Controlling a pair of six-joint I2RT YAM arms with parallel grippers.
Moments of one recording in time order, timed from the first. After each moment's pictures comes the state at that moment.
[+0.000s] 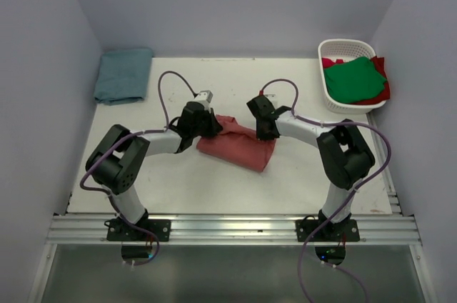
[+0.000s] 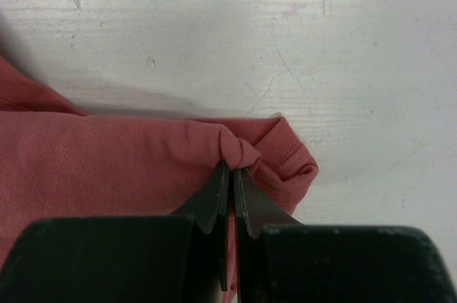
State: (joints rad) left arm -0.52 1.75 0.82 0.35 0.08 -0.52; right arm 0.59 1.82 1.17 -0.49 0.35 0.55
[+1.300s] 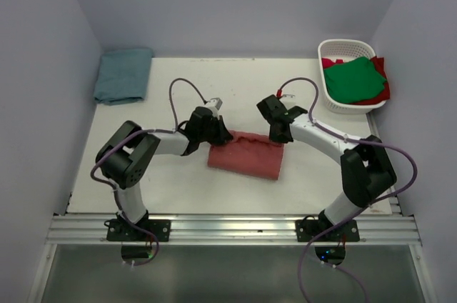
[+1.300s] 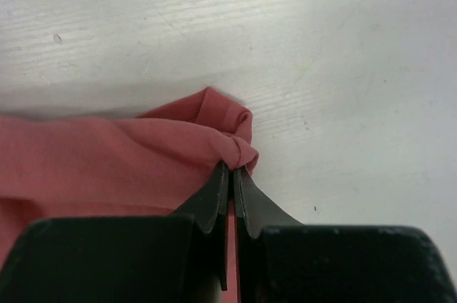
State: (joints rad) left arm -0.56 1.88 0.88 0.39 0.21 -0.58; right arm 0.57 1.63 1.12 -0.69 0.48 0.67
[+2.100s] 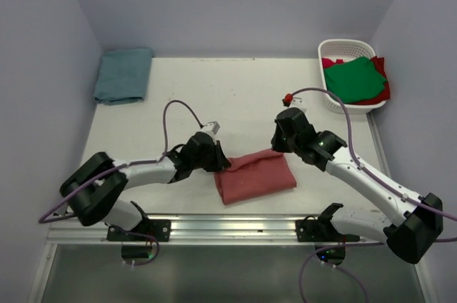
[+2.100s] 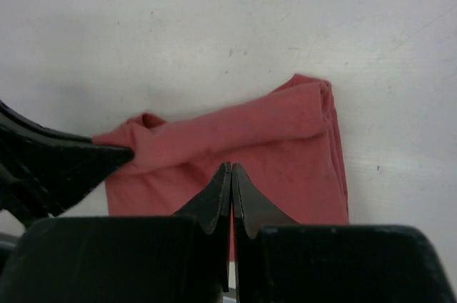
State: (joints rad) left arm -0.79 1.52 0.59 0.23 0.10 -0.79; right arm 0.68 1.14 0.98 -0.64 0.31 0.65
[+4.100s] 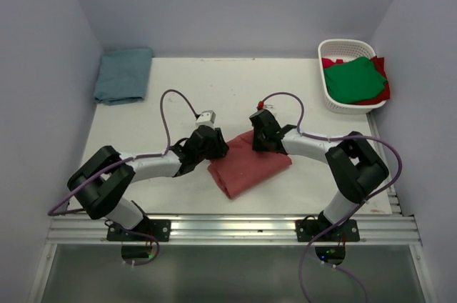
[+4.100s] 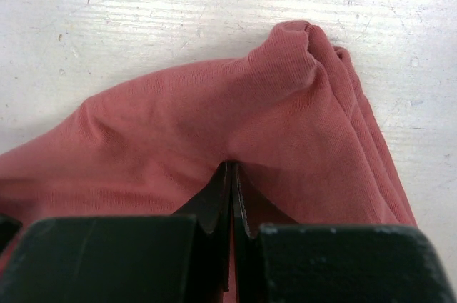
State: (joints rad) left arm -0.78 1.53 0.65 0.24 -0.18 -0.74; right arm 0.65 1.68 0.91 -0.21 0.22 0.61
